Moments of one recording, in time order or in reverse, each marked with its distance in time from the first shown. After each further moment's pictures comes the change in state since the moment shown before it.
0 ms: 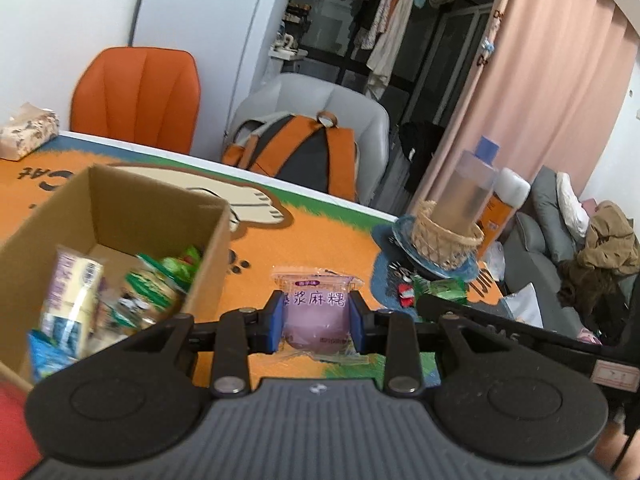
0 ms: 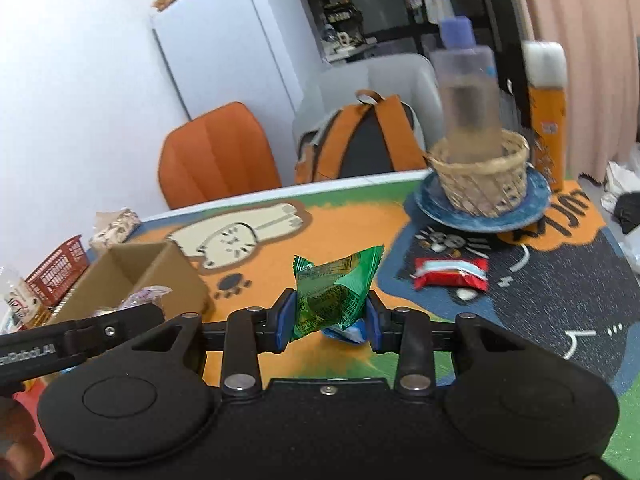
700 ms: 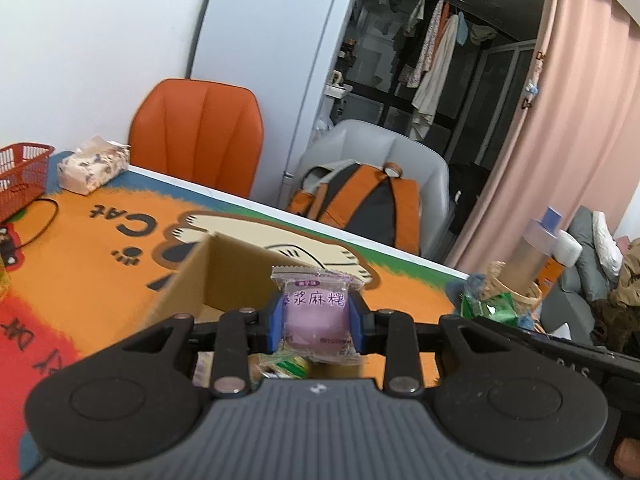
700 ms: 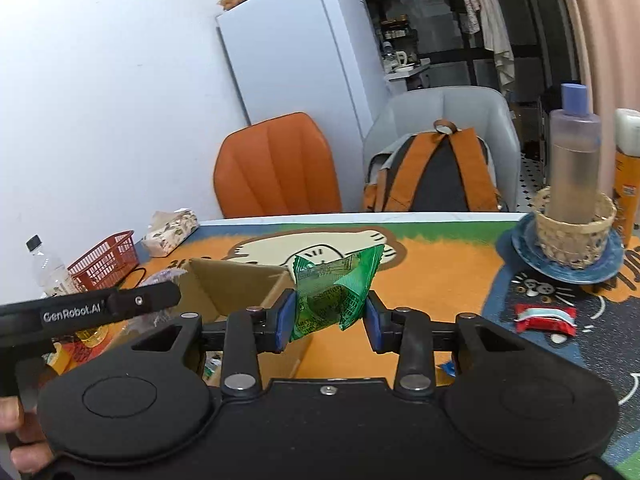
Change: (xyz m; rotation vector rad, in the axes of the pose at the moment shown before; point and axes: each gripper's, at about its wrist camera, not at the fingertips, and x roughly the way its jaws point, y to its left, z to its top) left arm -0.030 0.081 0.045 -0.041 -0.099 0.114; right arm 0.004 0.088 0.019 -0.098 -0.032 0.097
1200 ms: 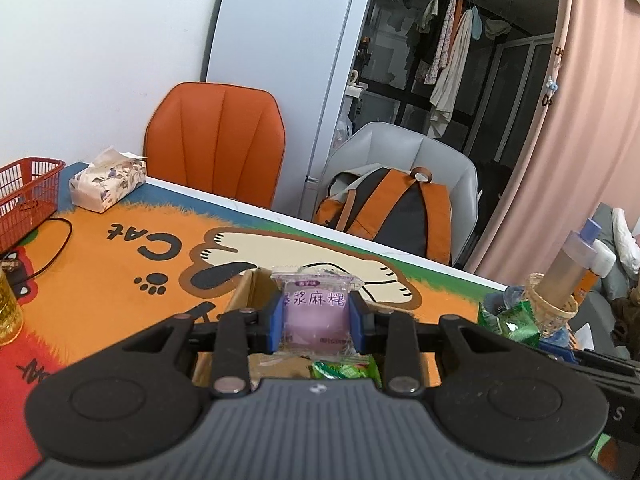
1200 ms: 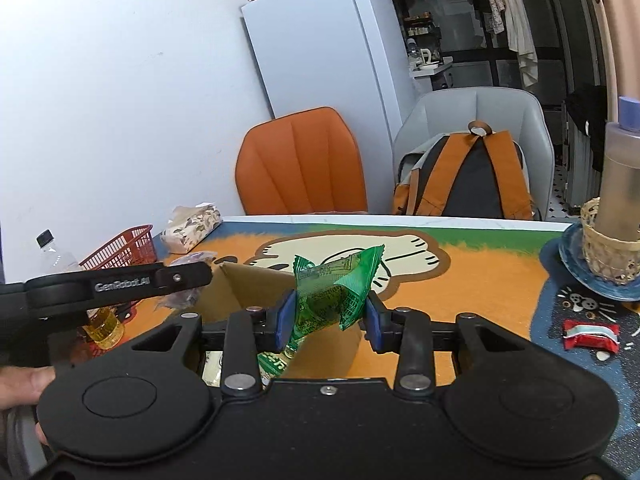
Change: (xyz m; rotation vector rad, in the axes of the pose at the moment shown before) left arm 0.030 0.030 0.026 0.018 0.012 0.047; right arm 0.026 0.036 0.010 -0.032 0.015 0.041
